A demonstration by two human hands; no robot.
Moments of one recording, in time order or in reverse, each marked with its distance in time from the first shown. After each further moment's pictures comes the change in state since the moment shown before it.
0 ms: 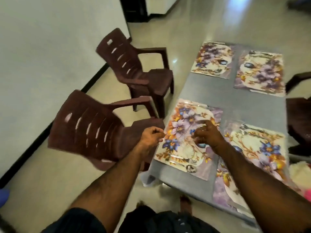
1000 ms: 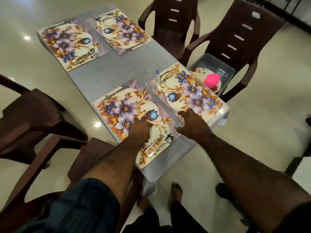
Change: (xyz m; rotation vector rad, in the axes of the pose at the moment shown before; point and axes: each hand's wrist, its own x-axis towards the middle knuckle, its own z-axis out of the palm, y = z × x) left_hand 0.120 -0.010 0.109 1.630 -0.842 1.130; right_hand -0.104 0.067 0.084 -0.893 0.905 0.424
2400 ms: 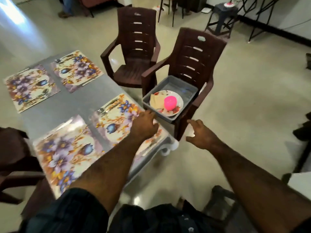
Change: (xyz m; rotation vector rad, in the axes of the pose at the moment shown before) left_hand 0.128 0.365 -0.160 -0.232 0.358 0.089; right_hand 0.011 0.397 -0.150 0.265 -0.029 0.067
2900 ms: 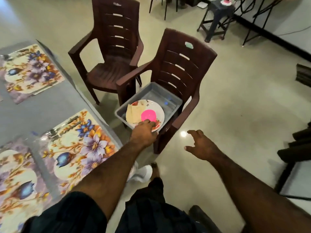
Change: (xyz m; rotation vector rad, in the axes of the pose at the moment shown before) left_hand 0.219 0.076 0.103 -0.153 -0.155 -0.086; right_hand 0.165 0.143 -0.095 -0.114 -0.112 0.083
